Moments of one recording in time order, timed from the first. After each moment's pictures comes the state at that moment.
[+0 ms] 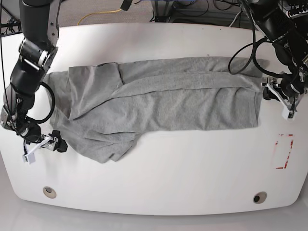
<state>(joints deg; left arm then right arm) -6.2 -15.0 -39.8 90.7 -22.3 -42.8 75.4 35.6 26.5 25.5 42.8 28.0 41.0 -52.1</state>
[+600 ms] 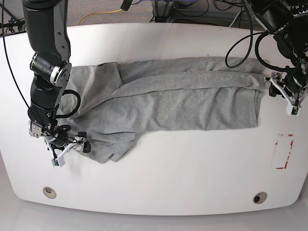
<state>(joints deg) -2.4 -15.0 -40.7 99.4 -22.0 -42.8 76.5 42.9 18.3 25.4 22.3 -7.3 40.5 -21.9</state>
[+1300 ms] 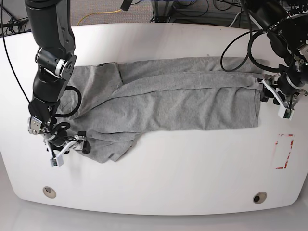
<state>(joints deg) -1.3 -11.6 -38.2 105.5 -25.0 -42.8 76.2 36.4 17.1 25.8 36.5 -1.0 41.3 -28.7</state>
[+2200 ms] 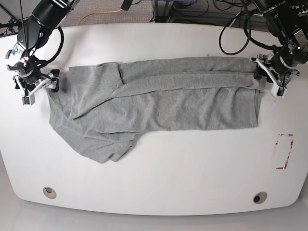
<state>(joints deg) 10.5 -12.1 -37.5 102.5 -24.4 -42.8 67.1 -0.6 14.7 42.4 83.3 12.1 40.9 -53.5</state>
